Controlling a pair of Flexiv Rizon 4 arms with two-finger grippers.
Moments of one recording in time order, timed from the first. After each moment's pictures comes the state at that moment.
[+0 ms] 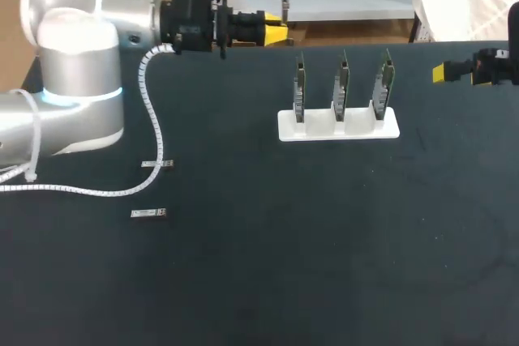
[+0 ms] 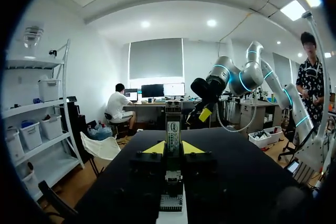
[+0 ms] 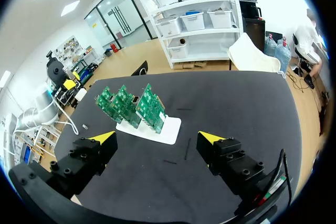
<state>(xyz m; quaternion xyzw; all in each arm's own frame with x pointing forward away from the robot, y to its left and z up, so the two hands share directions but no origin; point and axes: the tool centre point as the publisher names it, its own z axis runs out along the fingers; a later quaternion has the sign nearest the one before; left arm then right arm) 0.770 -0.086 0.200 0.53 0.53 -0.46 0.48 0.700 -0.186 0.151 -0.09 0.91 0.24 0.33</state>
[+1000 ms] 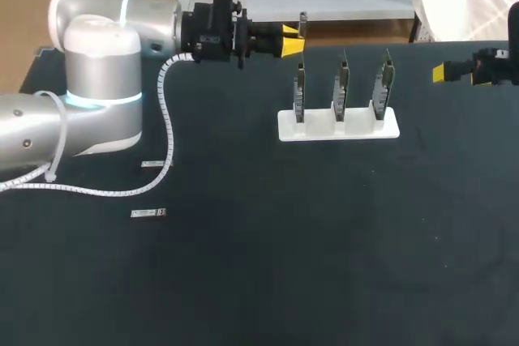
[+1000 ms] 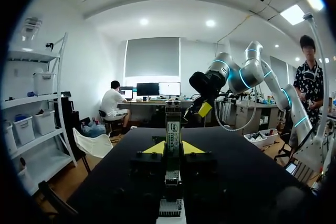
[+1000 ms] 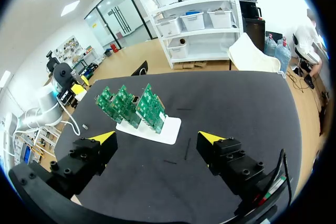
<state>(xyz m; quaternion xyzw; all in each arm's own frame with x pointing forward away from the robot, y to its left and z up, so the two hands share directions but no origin) 0.772 -0.110 0.176 0.53 0.52 -0.48 0.46 0.700 -0.186 0.151 -0.09 0.91 0.24 0.33</state>
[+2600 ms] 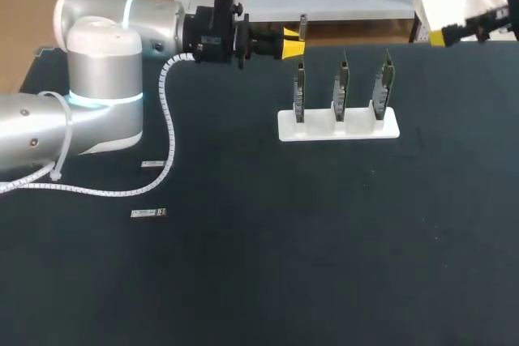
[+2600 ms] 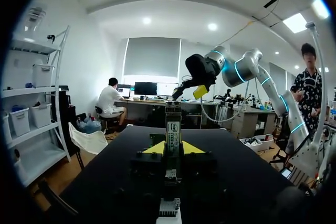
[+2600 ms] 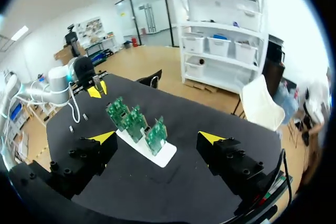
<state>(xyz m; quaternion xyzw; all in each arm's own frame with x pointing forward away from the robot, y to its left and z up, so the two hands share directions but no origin) 0.772 -0.111 0.170 0.52 0.53 -0.51 0.45 0.737 -0.169 0.213 -0.26 0.86 0.20 0.38</state>
